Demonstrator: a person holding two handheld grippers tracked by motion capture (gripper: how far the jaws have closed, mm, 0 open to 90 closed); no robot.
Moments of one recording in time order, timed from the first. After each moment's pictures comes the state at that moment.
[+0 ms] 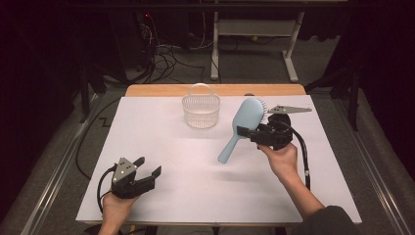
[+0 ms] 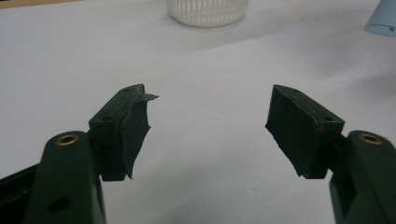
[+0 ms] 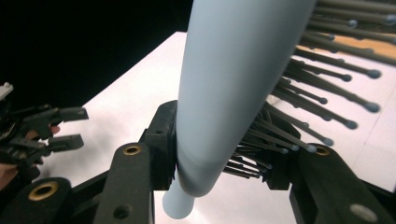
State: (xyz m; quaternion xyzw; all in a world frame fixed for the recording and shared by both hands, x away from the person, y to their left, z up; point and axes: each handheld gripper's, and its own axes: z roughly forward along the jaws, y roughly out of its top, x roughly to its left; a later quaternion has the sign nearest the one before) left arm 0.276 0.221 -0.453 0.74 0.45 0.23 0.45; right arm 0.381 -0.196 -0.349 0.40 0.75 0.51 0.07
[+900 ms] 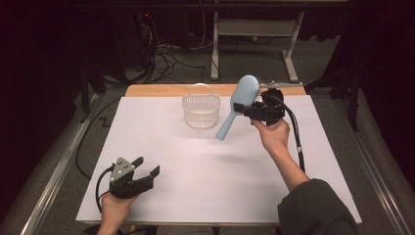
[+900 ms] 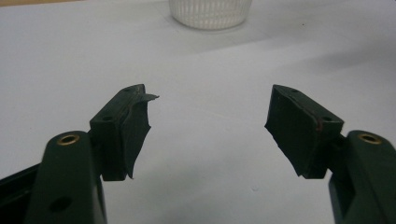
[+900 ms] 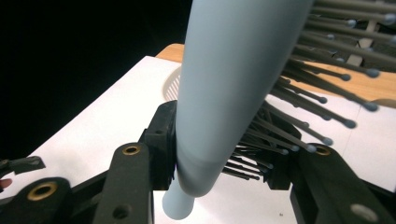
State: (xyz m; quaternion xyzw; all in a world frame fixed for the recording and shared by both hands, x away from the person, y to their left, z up) left arm 0.276 0.226 -0.453 0.73 0.45 0.23 0.45; right arm 0.434 -0.178 -0.323 0.44 0.74 0.50 0.11
